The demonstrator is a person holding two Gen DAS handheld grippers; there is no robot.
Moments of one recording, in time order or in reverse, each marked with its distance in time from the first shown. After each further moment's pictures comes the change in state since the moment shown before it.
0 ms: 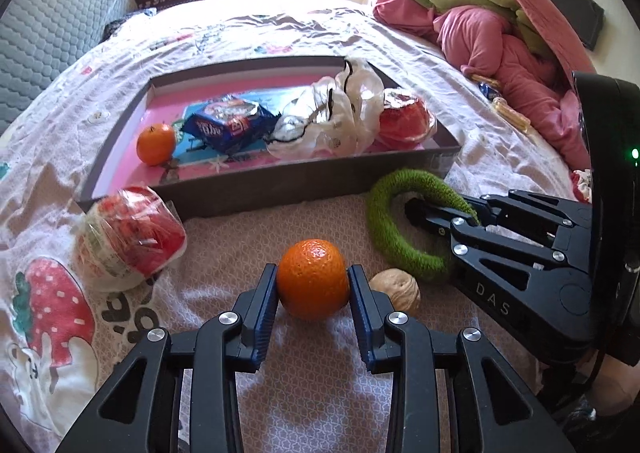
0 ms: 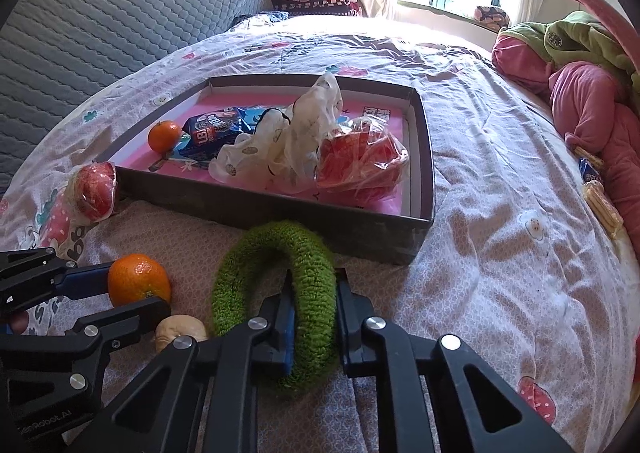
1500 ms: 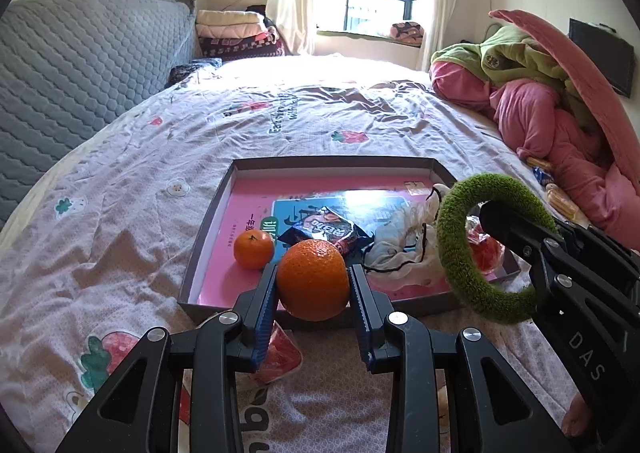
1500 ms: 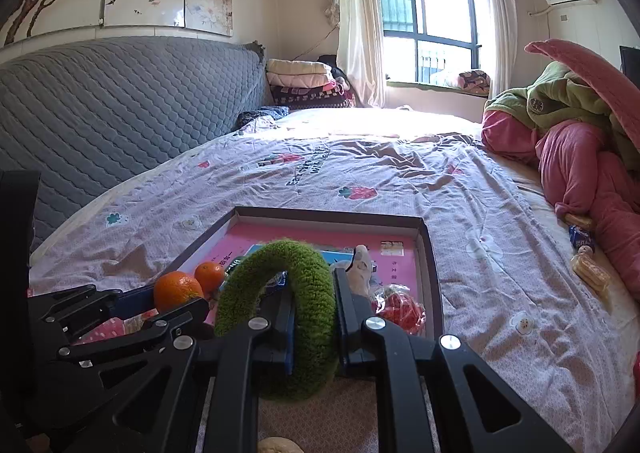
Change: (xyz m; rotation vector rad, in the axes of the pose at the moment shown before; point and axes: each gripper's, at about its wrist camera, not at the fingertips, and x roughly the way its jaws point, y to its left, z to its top) left arm -0.035 0.046 0.049 -0.103 -0.233 0.187; right arm -0.058 0.032 0.054 0.056 -0.352 0.000
